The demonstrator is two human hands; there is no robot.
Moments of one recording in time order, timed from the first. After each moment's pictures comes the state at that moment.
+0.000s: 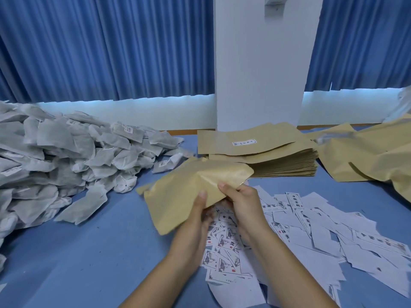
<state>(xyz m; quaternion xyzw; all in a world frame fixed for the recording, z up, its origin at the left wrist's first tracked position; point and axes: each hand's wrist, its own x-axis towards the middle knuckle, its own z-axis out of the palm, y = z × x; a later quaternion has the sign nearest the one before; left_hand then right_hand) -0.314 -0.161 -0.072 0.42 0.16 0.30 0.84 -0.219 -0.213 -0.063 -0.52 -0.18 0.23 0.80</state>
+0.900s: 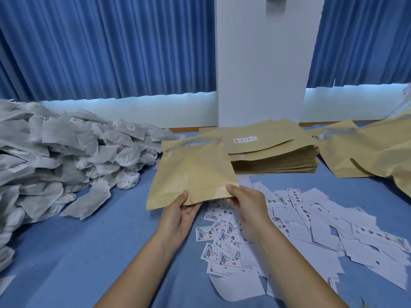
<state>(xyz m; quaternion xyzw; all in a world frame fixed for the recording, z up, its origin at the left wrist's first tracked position) -0.299 -0.093 -0.092 0.27 0.22 0.29 0.89 -0.211 -0.219 -0.076 -0.57 -0.09 0.22 0.78</state>
